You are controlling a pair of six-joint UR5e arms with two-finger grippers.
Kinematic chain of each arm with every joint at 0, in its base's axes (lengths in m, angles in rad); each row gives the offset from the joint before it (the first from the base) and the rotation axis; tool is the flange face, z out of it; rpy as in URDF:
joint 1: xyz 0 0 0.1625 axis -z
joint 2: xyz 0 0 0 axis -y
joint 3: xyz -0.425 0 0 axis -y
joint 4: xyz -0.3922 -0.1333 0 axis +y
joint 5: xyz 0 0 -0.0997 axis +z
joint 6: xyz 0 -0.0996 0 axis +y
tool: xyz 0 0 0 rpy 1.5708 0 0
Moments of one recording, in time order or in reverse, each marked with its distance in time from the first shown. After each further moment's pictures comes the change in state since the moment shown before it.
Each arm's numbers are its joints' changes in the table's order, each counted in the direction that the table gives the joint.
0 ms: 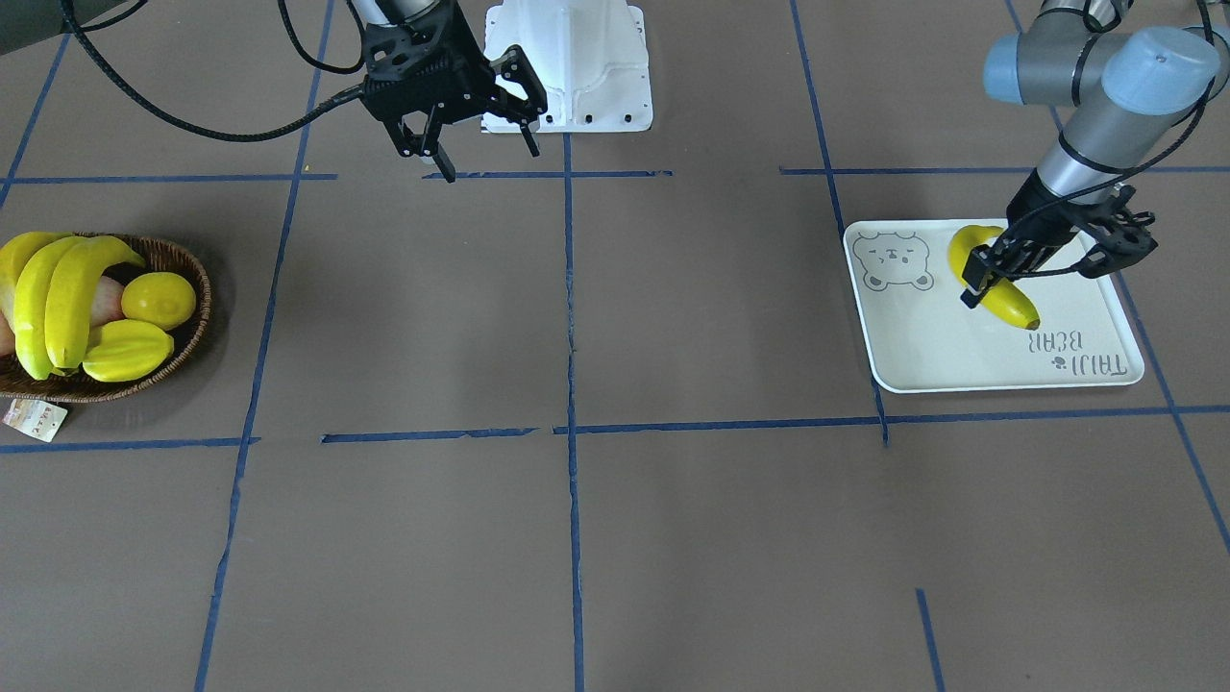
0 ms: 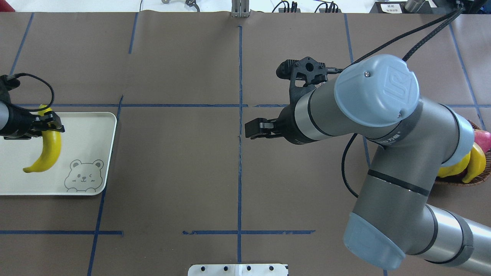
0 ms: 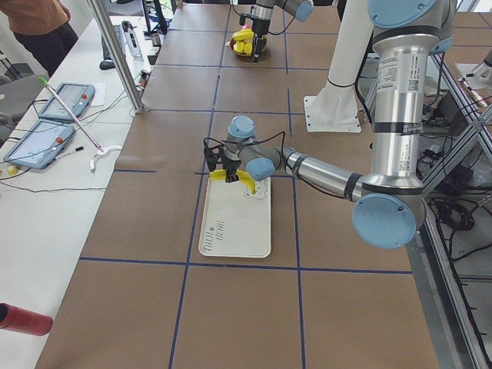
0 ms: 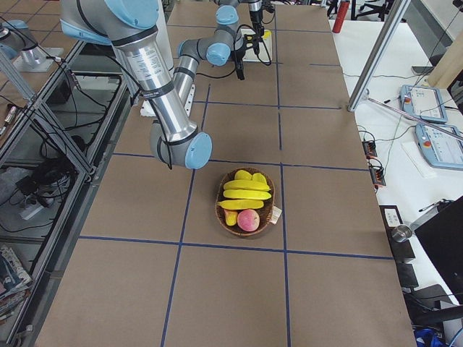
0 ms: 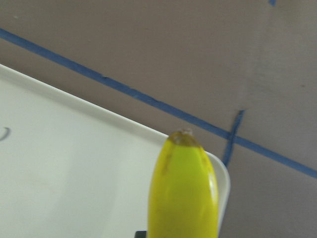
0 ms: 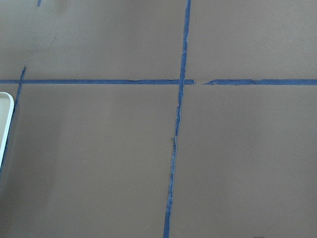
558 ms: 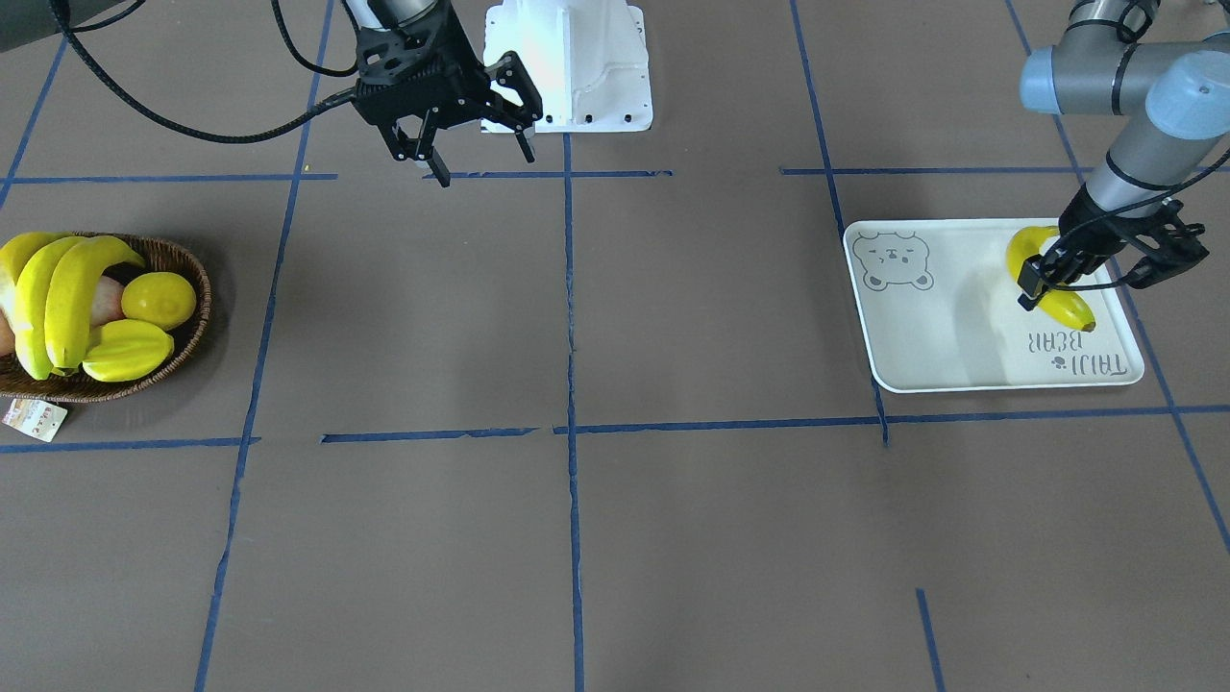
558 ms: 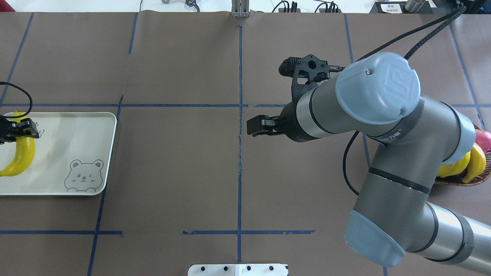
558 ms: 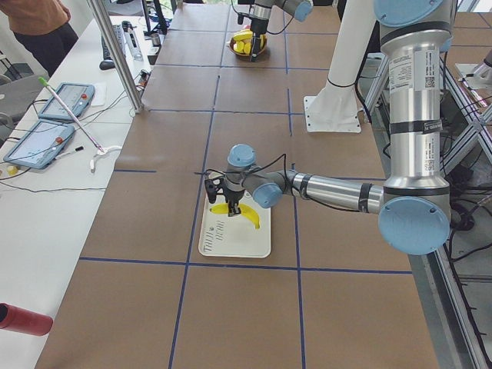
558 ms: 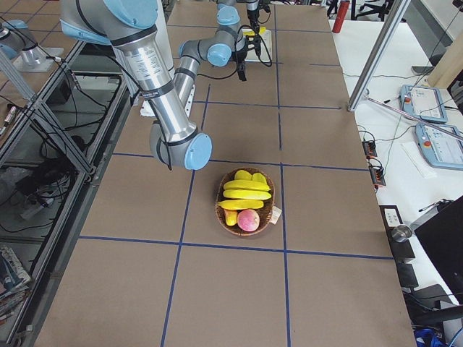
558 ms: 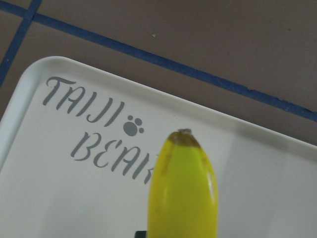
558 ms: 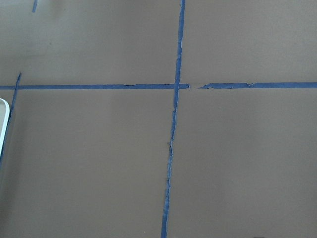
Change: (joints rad) left arm 0.058 0.034 0.088 0.003 -0.001 -0.109; right arm -0.005 -0.001 -0.003 0.000 0.003 -0.006
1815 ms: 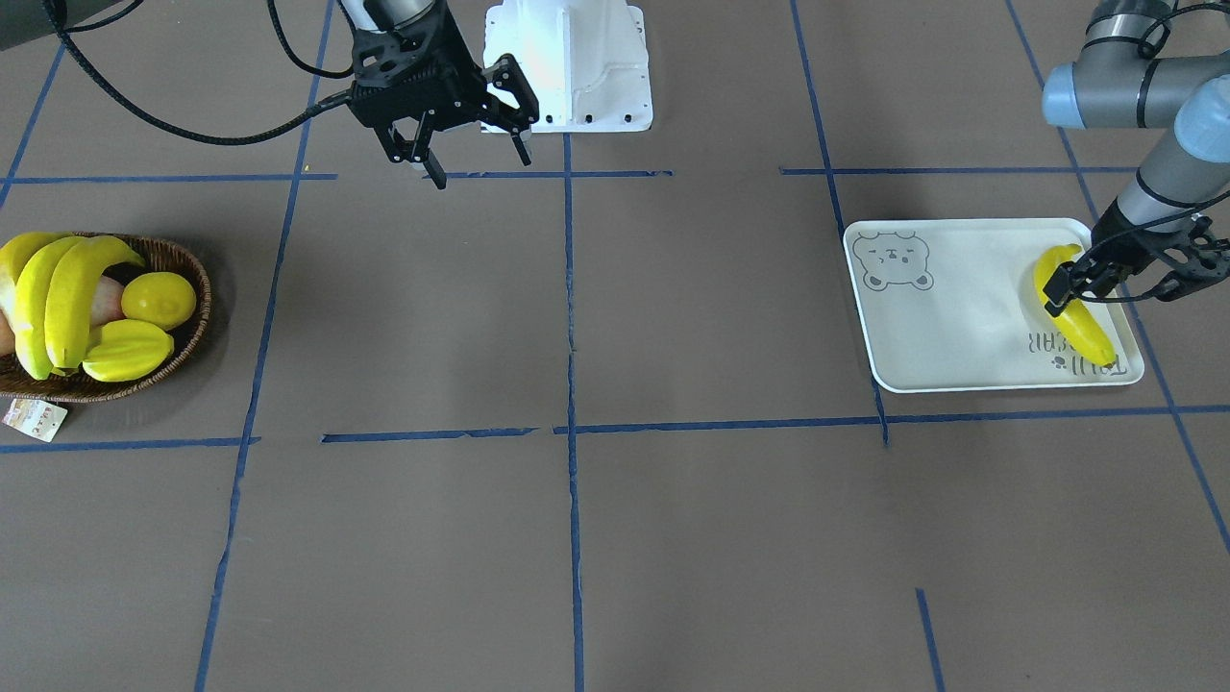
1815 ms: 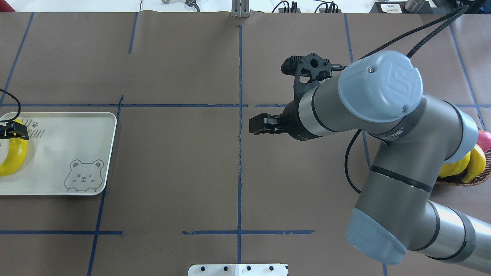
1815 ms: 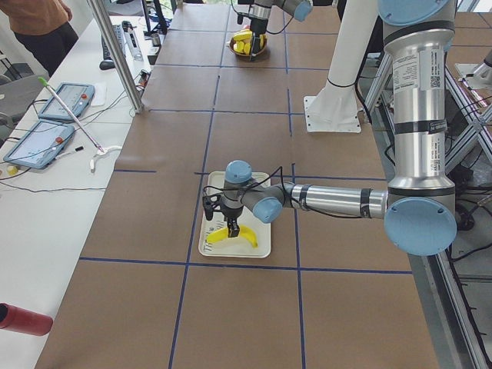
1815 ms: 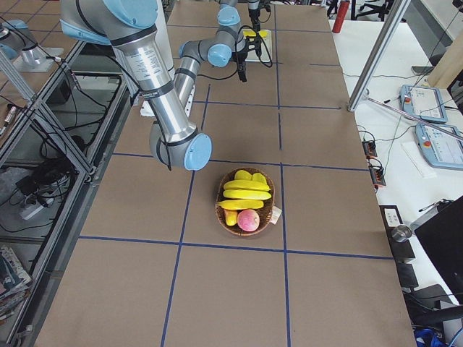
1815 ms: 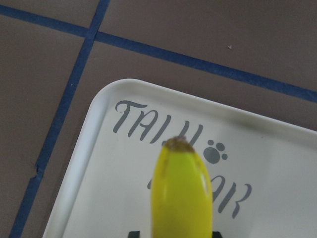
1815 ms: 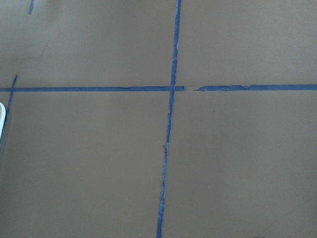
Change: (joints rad) left arm 0.027 0.006 0.075 0.006 0.003 -0.089; right arm -0.022 -0.014 0.004 0.011 -0.008 0.008
